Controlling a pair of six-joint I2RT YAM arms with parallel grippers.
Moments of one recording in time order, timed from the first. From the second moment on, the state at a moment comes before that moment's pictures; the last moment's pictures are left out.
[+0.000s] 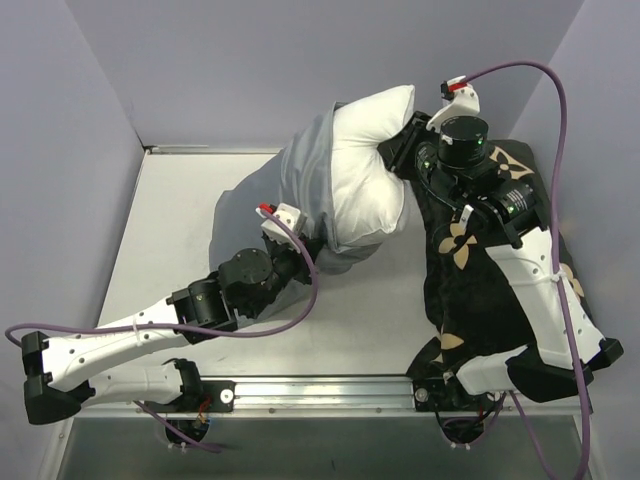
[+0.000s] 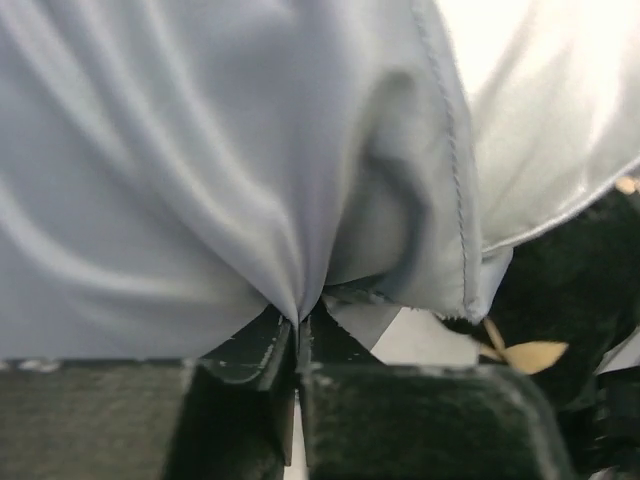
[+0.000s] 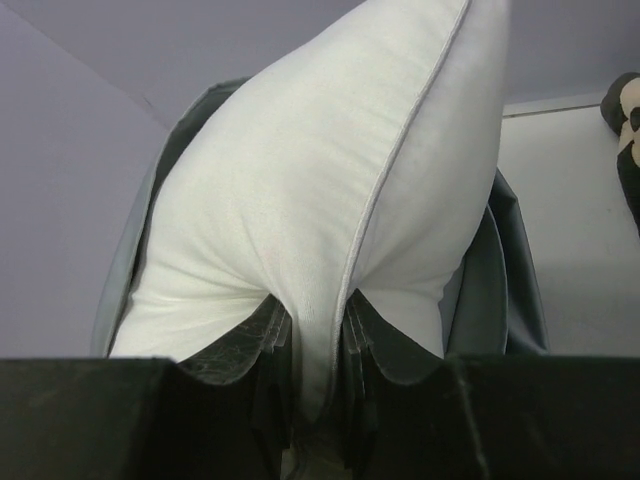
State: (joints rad) left arm -1.19 1.04 1.05 -0.09 -0.55 -0.28; right arm 0.58 1.36 1.83 -0.72 0.23 0.53
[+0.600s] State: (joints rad) left arm -1.16 0.94 0.83 -0.46 -0.84 -0.93; right arm 0.56 1.37 1.91 -0.83 0.21 0.49
